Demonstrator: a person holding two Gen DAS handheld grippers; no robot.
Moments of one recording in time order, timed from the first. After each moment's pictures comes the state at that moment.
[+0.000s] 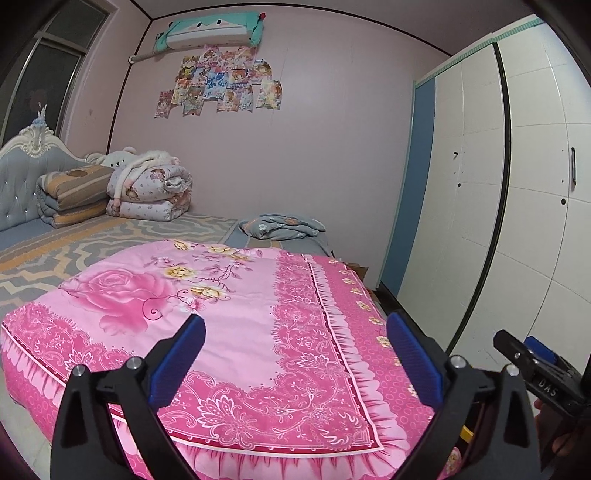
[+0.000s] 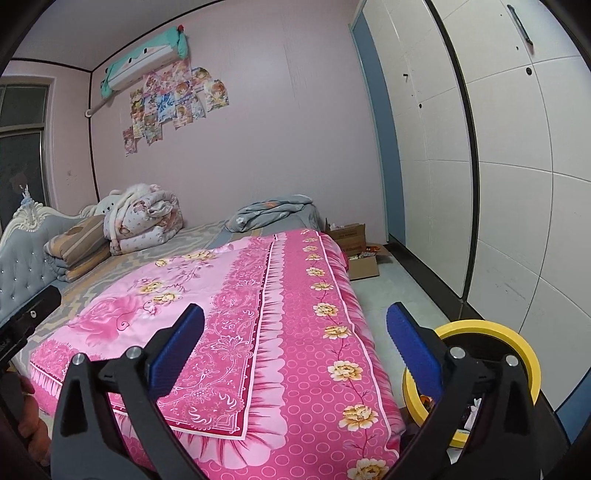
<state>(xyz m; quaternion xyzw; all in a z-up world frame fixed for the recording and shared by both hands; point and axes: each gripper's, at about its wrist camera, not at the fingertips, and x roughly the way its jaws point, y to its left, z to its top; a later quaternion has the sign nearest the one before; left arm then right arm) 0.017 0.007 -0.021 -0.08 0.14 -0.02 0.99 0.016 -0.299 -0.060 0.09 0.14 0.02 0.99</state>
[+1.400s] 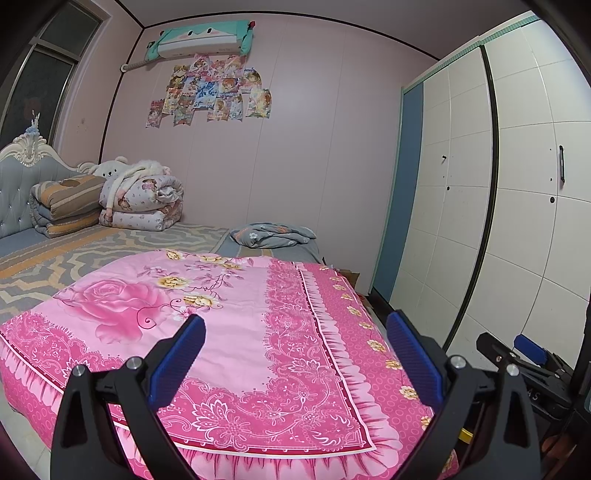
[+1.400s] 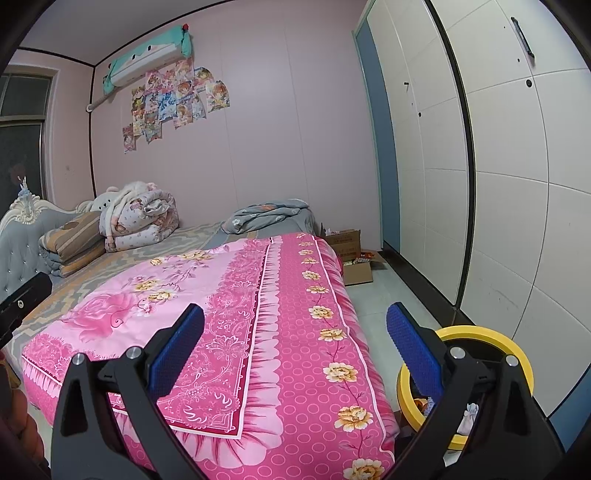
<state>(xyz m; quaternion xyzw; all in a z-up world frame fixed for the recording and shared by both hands) 0.006 0.008 -0.016 -0.07 0.12 -0.04 0.99 0.009 -0.288 -0.062 0.07 0.13 0.01 0.99</state>
